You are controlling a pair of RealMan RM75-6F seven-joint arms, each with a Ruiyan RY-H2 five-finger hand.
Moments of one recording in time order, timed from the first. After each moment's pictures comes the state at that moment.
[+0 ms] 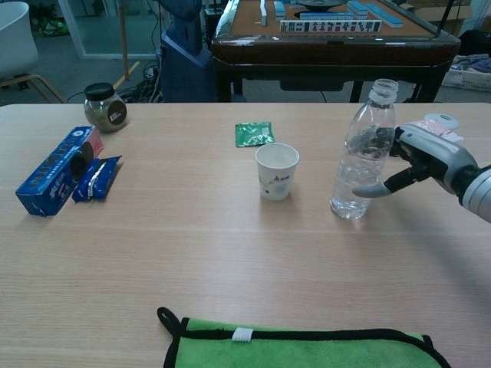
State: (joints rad) left arm -0.07 -1.11 -0.03 -1.66 1.50 1.51 0.19; right arm 0.55 -1.71 0.19 -1.08 -1.38 0.98 0.60
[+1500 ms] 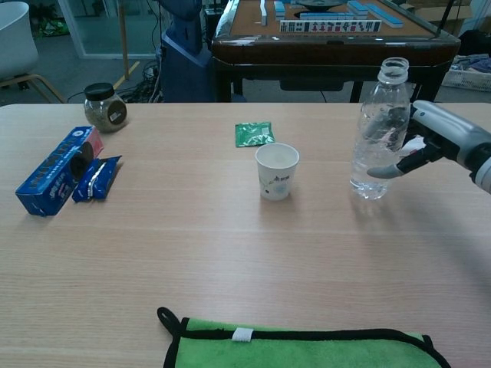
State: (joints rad) left arm -0.07 -1.11 -0.03 -1.67 1.49 1.50 0.19; right arm 0.56 -1.69 0.22 -1.08 -1.34 1.06 0.34
